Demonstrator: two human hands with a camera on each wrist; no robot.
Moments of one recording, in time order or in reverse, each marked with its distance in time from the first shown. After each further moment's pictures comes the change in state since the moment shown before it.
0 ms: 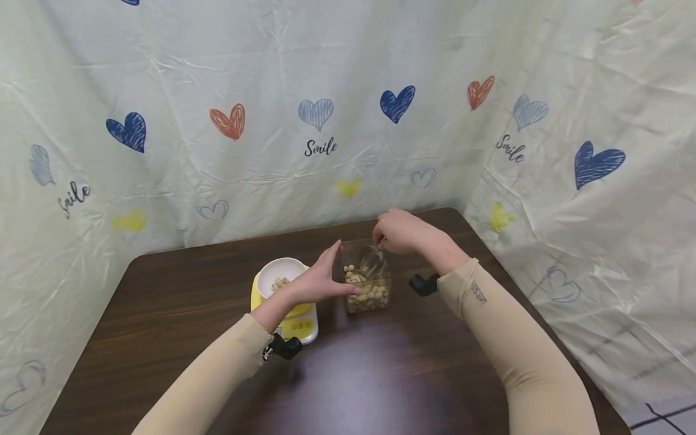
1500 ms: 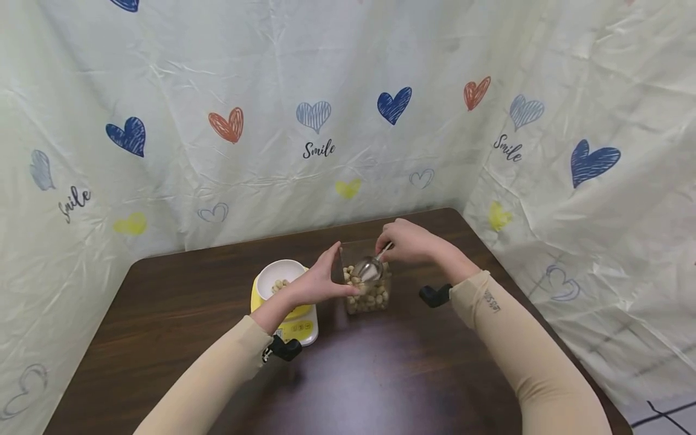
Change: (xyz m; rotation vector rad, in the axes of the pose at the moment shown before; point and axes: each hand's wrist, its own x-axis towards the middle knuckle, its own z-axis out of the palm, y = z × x) left_hand 0.001 0.001 0.002 0.011 0.017 0.001; right_hand -0.017 0.019 0.027 0.219 0.047 0.027
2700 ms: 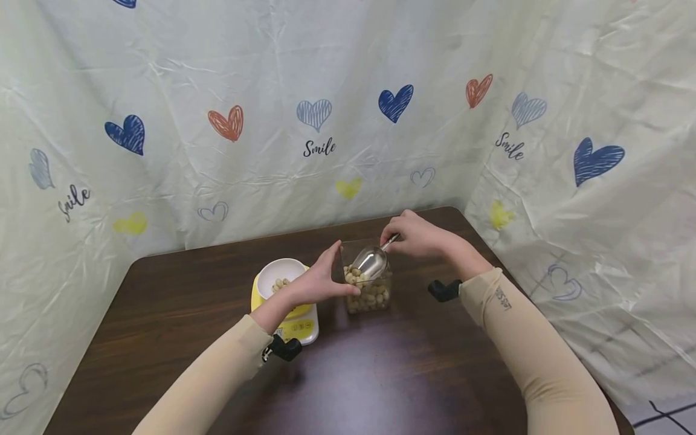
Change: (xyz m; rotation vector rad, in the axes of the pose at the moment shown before) left_hand 0.002 -0.003 0.002 -0.018 0.007 0.007; right_hand -0.006 0.012 -0.009 0.064 0.095 -0.057
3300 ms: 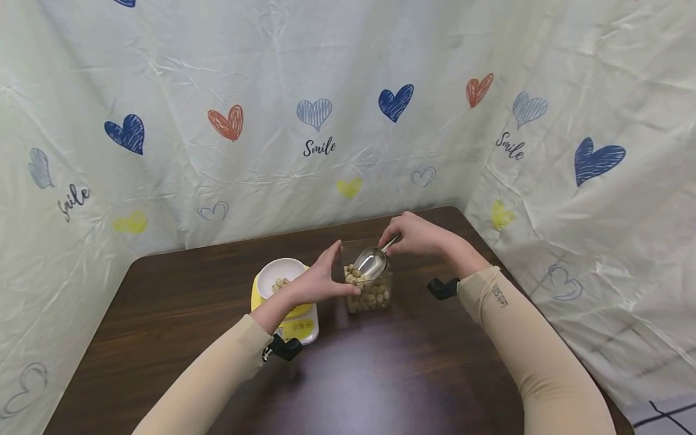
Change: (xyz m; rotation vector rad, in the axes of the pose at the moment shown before) left_hand 0.000 0.001 -0.001 0.001 0.007 0.009; right_hand 0.003 0.006 0.001 0.139 -0.069 0.102
